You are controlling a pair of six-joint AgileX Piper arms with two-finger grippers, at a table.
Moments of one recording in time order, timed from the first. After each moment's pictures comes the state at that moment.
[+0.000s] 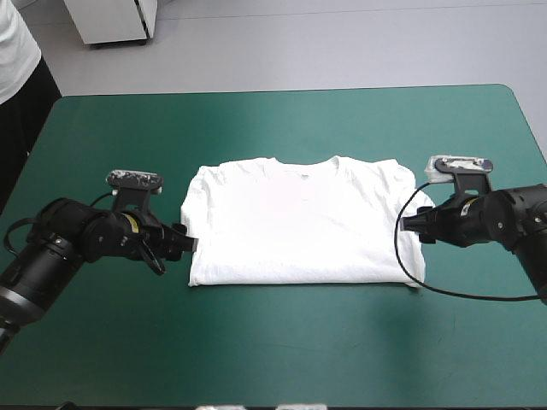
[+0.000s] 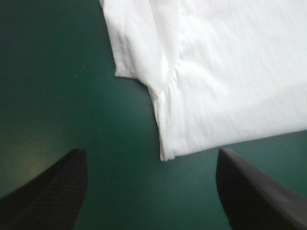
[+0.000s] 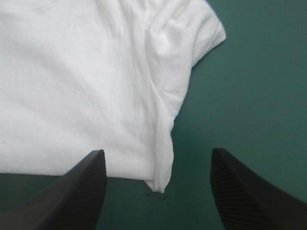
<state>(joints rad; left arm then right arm) -0.39 1.17 -1.11 0.06 1.06 -0.23 0.15 1.19 -1.12 0.02 1.01 0.12</state>
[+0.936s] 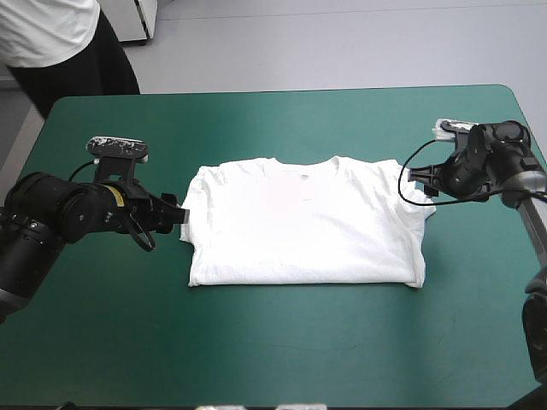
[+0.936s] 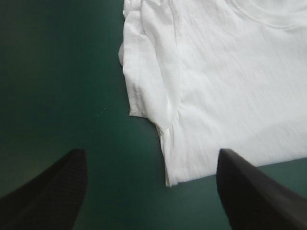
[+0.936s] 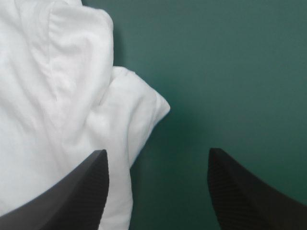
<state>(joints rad) -0.39 1.19 -1.30 0.11 1.14 -0.23 0.02 1.66 -1.42 -0.03 1.01 0.18</state>
